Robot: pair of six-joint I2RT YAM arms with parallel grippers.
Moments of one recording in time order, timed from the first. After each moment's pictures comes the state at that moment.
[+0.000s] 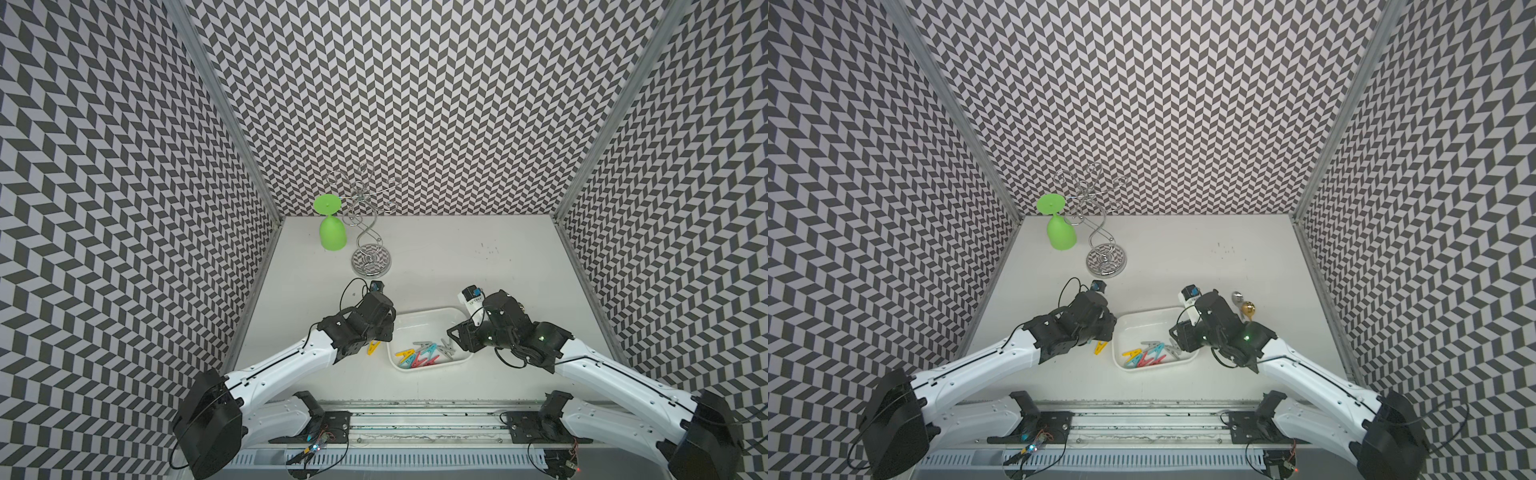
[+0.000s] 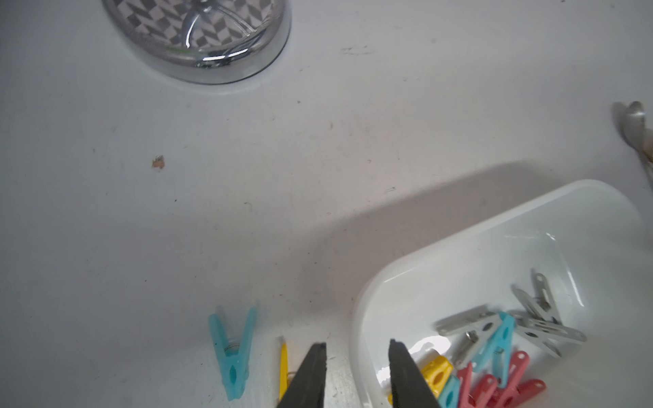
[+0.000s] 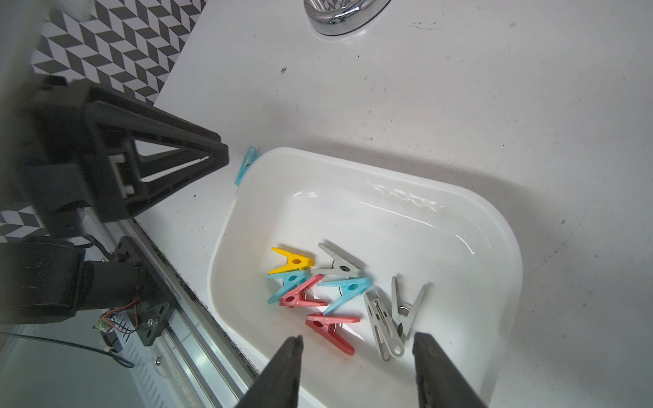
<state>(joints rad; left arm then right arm) -0.79 1.14 0.75 -0.48 -0.19 -0.52 0.76 1.02 0.67 -0.43 -0.16 0.39</state>
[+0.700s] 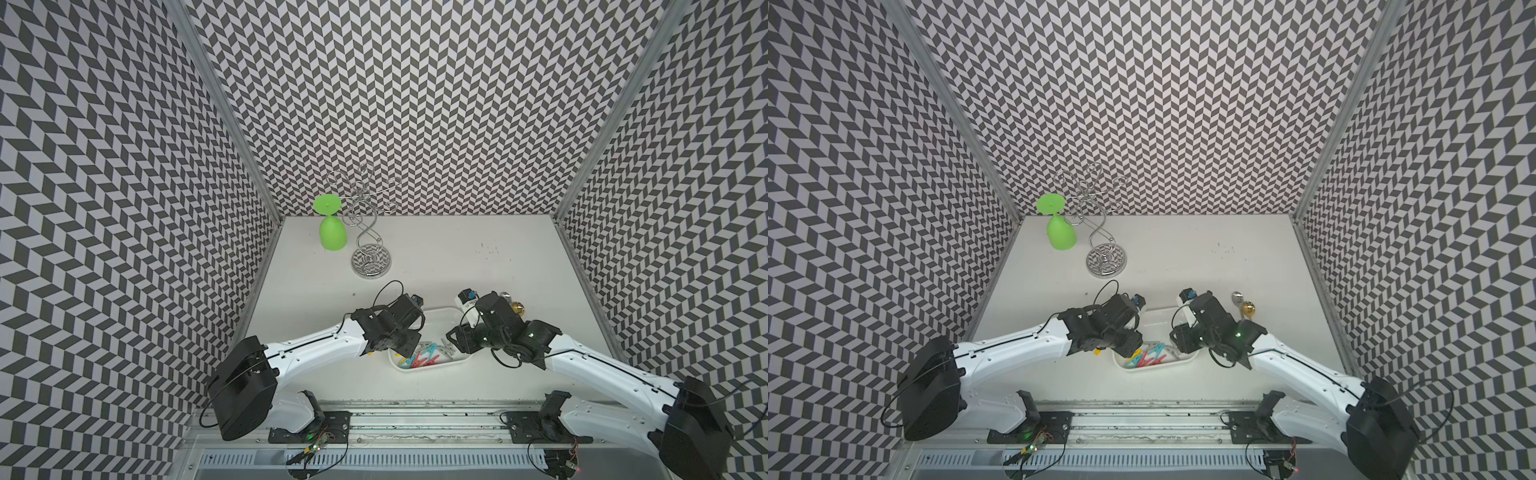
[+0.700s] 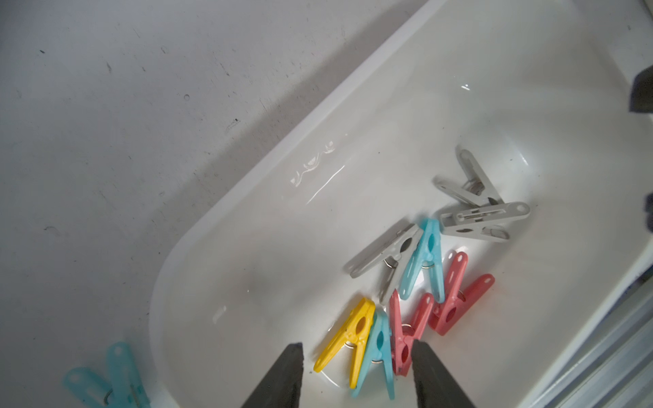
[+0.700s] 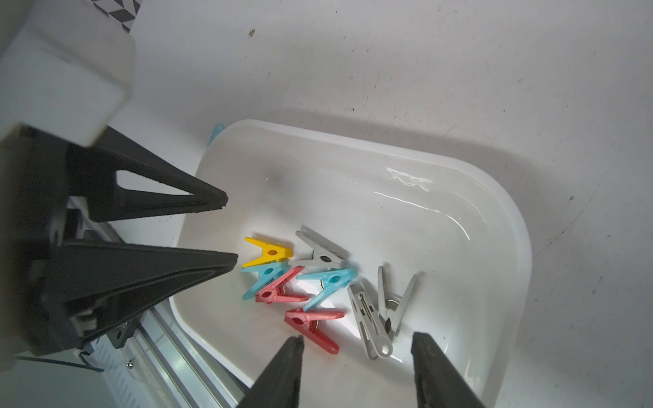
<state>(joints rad) -0.94 1.40 0.88 -0.57 -0.04 -0.33 0.76 1.10 0.65 -0.41 -0.15 0.40</state>
